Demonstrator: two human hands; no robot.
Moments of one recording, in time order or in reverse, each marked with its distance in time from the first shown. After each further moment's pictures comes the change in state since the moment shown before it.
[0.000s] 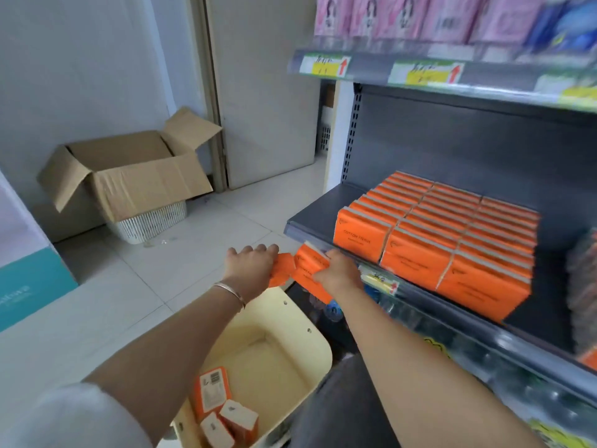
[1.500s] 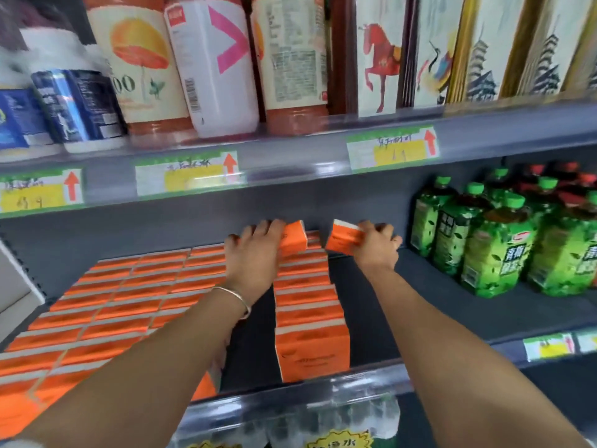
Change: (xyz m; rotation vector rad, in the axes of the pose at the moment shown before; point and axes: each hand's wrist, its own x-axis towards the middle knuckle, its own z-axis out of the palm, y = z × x) left_hand 0.087 0.488 -0.167 -0.314 0.389 0.669; right_hand -0.047 0.349 -0.426 -0.070 0.887 0.548
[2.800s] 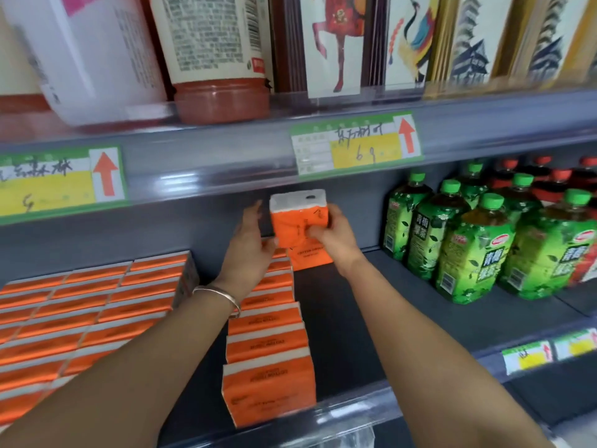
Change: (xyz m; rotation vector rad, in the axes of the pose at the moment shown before) left_hand 0.059 0.043 0.045 -0.866 -0.037 -0.080; right_hand 0.041 -0.007 0.000 0.813 -0.264 -0.103
